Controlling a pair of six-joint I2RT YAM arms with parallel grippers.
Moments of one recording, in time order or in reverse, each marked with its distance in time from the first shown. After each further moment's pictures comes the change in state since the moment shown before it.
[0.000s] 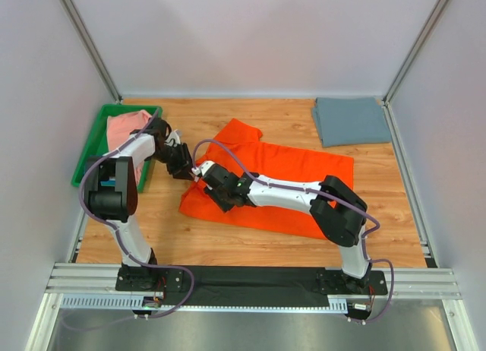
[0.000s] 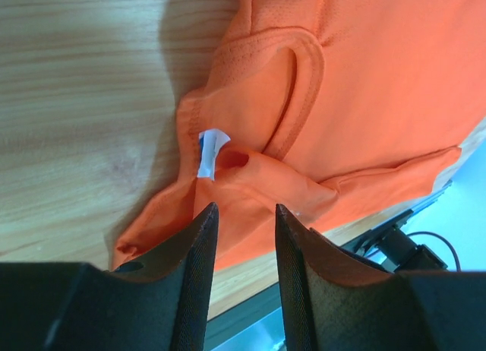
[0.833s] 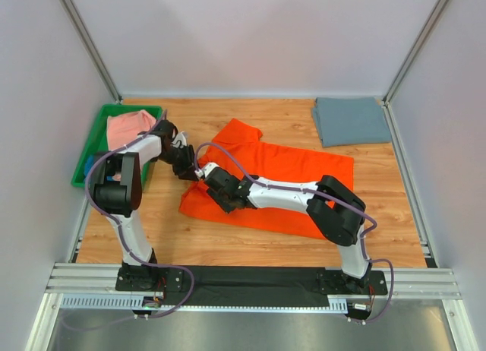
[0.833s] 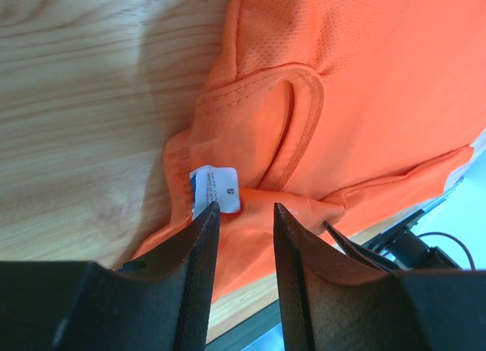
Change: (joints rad) left arm -0.034 0.063 -0.004 0.079 0.013 0.007; right arm 0.000 0.020 -0.035 0.029 0.081 -0.014
